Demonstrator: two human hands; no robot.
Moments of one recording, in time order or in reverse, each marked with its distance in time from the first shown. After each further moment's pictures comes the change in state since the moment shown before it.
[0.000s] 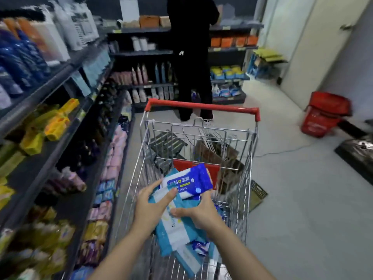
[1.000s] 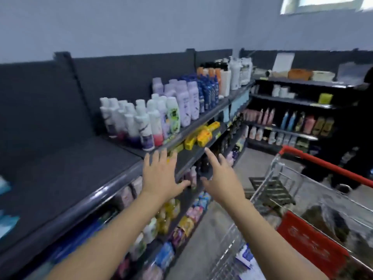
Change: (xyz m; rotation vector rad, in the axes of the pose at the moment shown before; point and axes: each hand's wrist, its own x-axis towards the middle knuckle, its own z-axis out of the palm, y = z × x) left_hand -0.119 0.091 -0.283 1.451 0.643 -0.001; right_hand -0.053 -0.096 0.268 -1.300 -0.315 -0.794
